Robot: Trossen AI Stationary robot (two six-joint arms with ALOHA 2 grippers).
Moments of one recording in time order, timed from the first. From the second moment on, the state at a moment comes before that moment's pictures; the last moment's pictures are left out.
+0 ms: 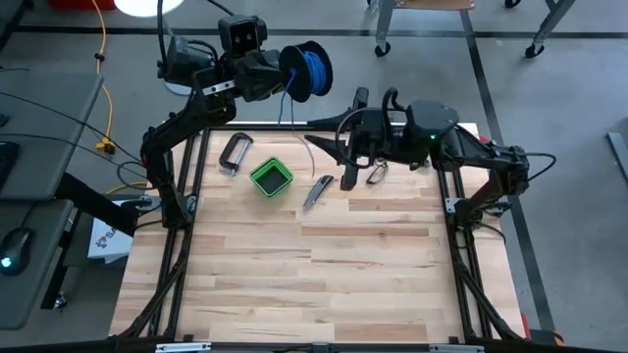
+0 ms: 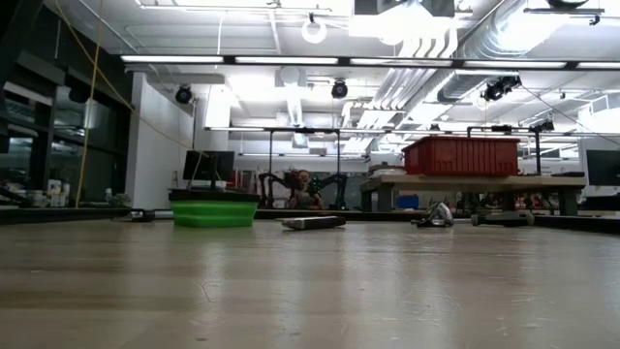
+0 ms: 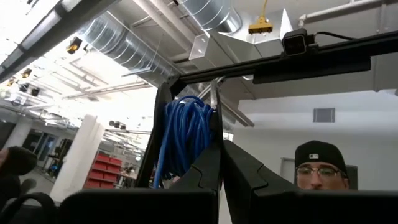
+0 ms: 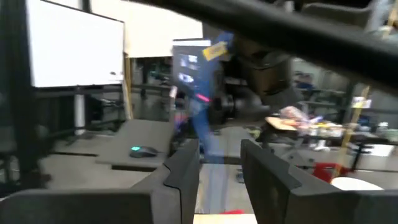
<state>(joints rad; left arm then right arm) 0.26 1.82 2.36 0.47 0.71 -1.06 0.09 1.62 2.02 -0.26 0.19 -0.16</state>
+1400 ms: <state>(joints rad) 0.23 1.82 2.36 0.47 0.66 -0.99 0.11 1.66 2.02 -0.27 0.51 -0.28</state>
